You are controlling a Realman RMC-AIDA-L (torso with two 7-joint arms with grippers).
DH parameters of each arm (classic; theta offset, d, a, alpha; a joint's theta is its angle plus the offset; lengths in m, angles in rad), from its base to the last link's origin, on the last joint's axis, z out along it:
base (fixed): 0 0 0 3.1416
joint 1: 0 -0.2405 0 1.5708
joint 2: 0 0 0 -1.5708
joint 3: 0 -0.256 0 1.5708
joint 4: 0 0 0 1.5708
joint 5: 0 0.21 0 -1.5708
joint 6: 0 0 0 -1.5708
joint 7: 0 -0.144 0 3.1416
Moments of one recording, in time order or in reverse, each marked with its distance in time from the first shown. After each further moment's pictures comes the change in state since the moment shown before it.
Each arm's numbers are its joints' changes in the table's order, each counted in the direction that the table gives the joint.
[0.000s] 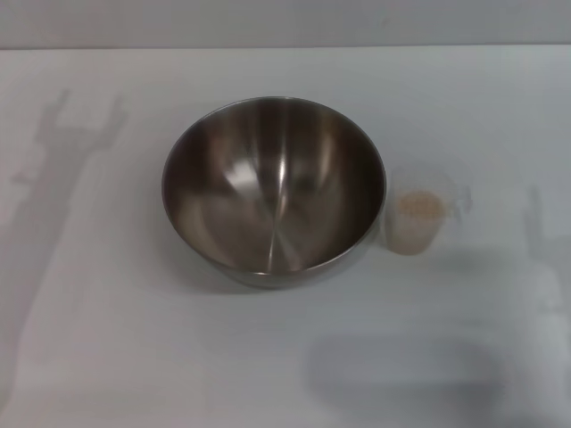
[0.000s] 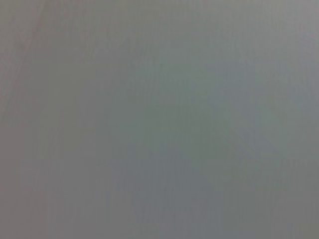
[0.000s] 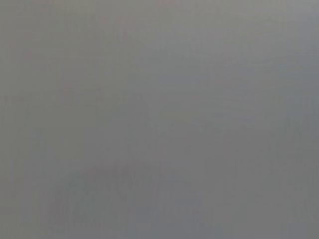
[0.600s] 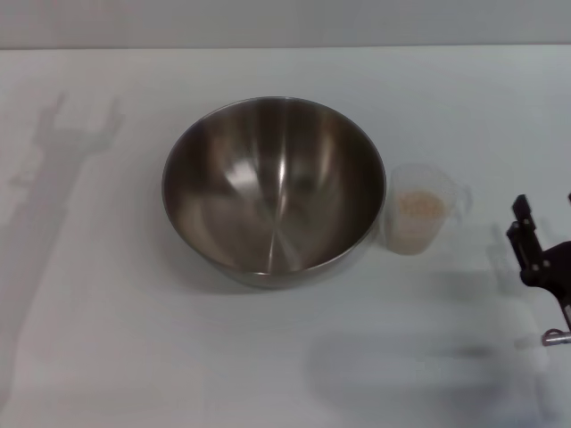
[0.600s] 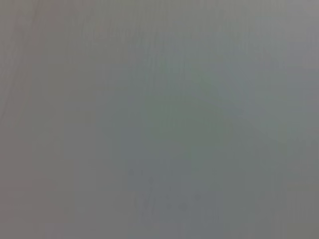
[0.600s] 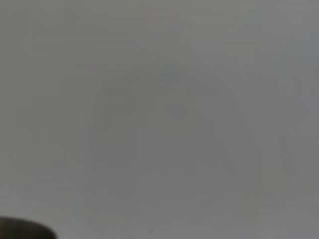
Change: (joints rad) left arm 0.016 -0.003 0.002 0.050 0.000 0.001 -0.013; right arm 0.033 -0.004 0.090 0.001 -0.002 0.197 0.075
